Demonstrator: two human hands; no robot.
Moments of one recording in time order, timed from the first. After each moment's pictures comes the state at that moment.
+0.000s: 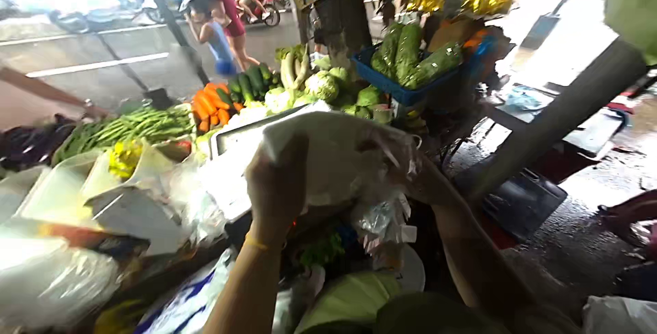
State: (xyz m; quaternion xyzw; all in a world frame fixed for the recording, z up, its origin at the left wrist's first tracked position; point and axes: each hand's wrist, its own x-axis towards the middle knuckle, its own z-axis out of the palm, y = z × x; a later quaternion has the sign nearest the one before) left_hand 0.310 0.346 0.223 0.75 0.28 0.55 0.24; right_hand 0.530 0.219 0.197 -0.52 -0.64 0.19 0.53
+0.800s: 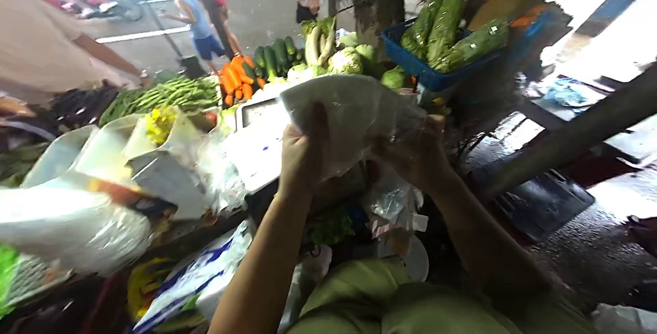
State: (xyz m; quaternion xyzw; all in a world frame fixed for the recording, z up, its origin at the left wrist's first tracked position) left_hand 0.323 0.350 0.218 0.58 0.27 0.49 0.60; right_hand 0.517 0.245 0.179 -0.56 -0.69 -0.23 0.39
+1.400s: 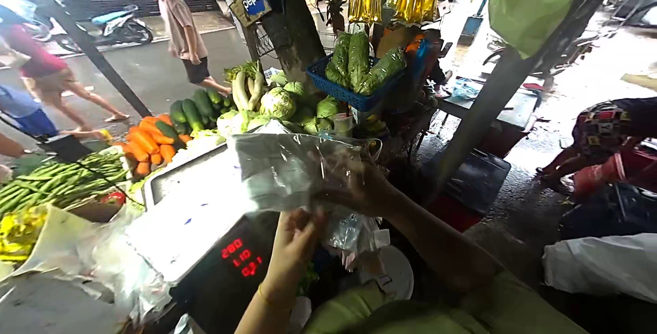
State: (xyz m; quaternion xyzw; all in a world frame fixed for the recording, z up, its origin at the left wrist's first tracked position) left_hand 0.352 0.301 0.166 0.59 0.00 0.40 0.70; right_hand 0.525 0.225 0.187 -0.64 -0.65 -0.07 0.40
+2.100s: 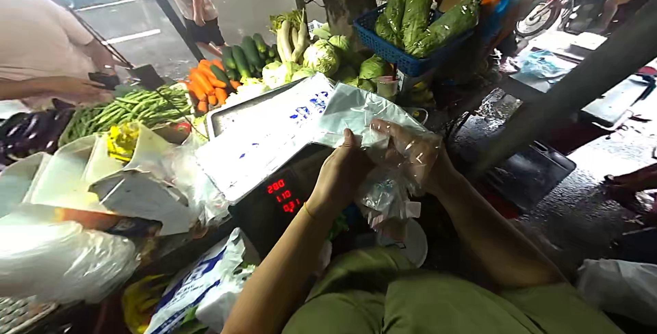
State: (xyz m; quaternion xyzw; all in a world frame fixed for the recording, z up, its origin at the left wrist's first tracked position) left_hand 0.373 0.323 0.177 0.48 0.08 0.25 0.84; right_hand 0.524 0.214 0.181 -0.58 -0.67 -0.09 0.45
